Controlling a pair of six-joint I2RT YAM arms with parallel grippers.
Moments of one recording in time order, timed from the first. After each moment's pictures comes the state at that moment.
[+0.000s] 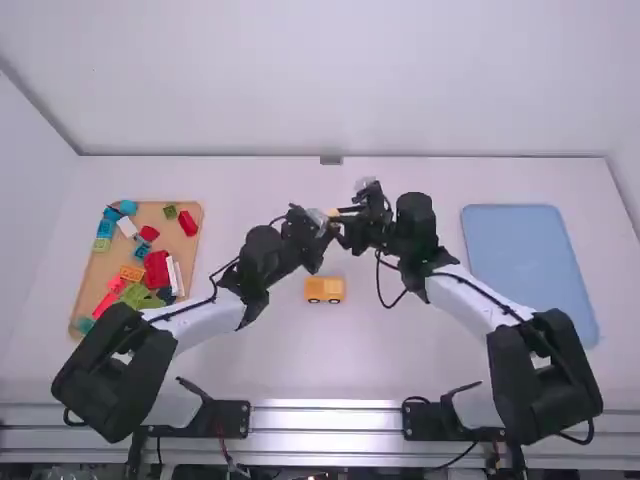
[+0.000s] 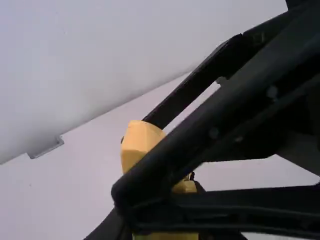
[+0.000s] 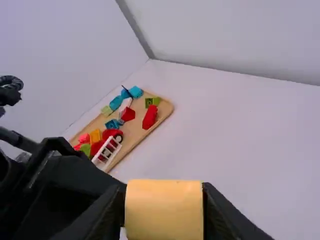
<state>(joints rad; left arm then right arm) -0.49 1.48 0.59 0.71 0.26 0.06 0.38 1.51 0.76 0.44 -0.69 0.26</state>
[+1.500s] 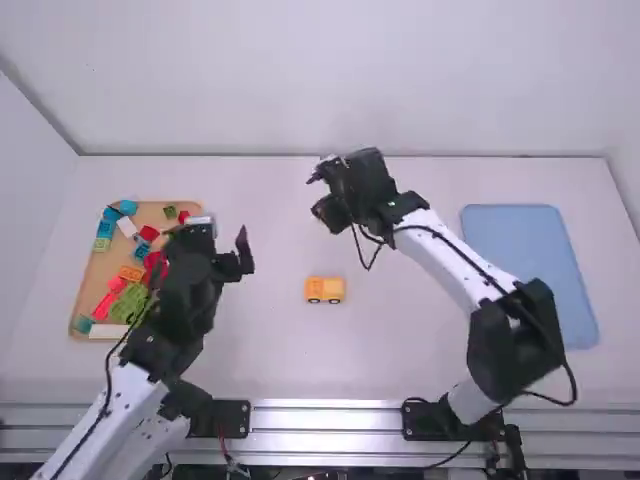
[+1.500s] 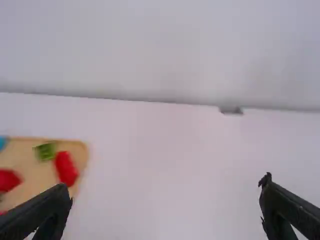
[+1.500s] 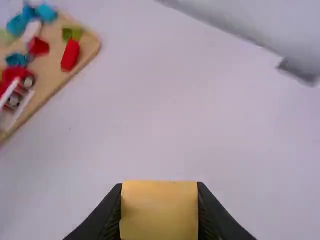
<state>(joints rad) -0.37 0.68 0.58 -0.22 -0.46 -0.23 0.52 1.73 1.36 -0.43 -0.32 -0.11</state>
